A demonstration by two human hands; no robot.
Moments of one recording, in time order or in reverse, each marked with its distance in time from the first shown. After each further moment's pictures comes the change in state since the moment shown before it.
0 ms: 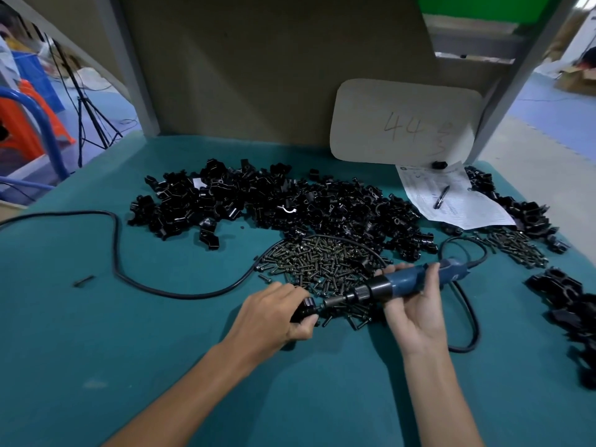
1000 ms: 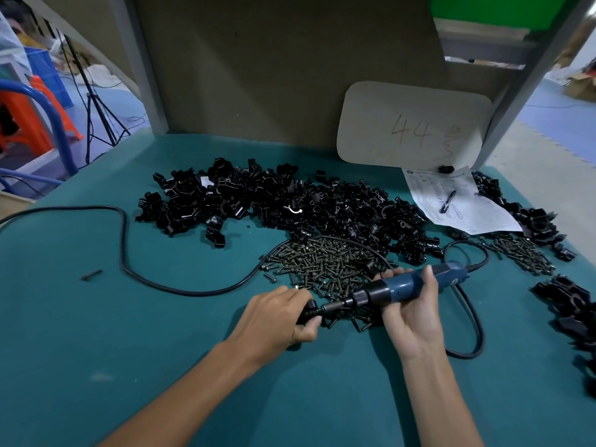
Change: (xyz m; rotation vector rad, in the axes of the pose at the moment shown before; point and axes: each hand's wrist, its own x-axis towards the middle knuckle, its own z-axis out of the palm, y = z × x) left_hand -0.001 0.002 -0.002 0.042 -0.026 -0.028; right_hand -0.004 0.012 0.004 -0.039 -0.049 -0.014
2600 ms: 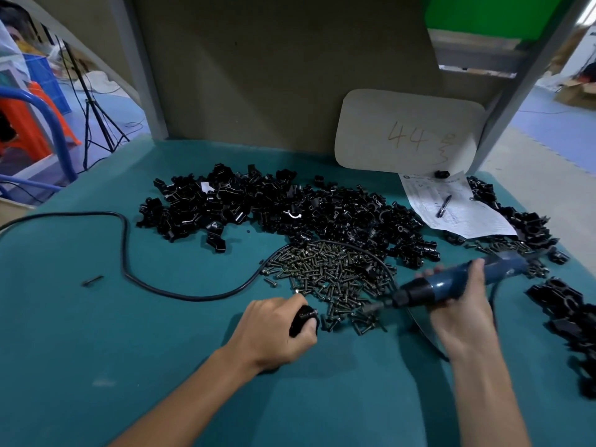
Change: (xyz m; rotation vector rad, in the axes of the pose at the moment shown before) left_hand -0.008 0.000 -0.006 -0.193 0.024 -0.039; right_hand -0.017 -0.064 0.014 -0.472 0.148 -0.161
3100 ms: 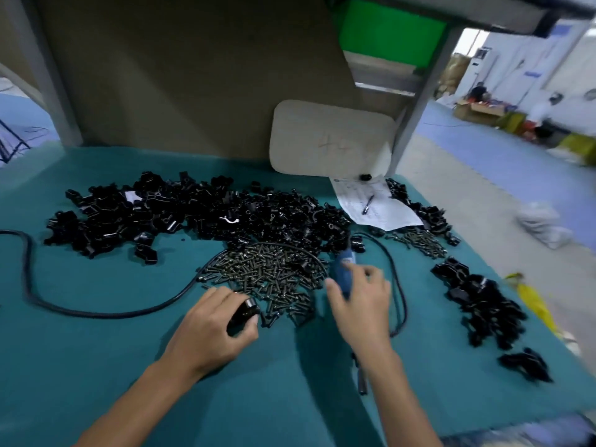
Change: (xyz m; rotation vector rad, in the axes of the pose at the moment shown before) left_hand 0.000 -0.005 0.010 -0.015 0.162 0.117; right_hand -0.052 0.024 0.008 -1.526 0.038 -0.607
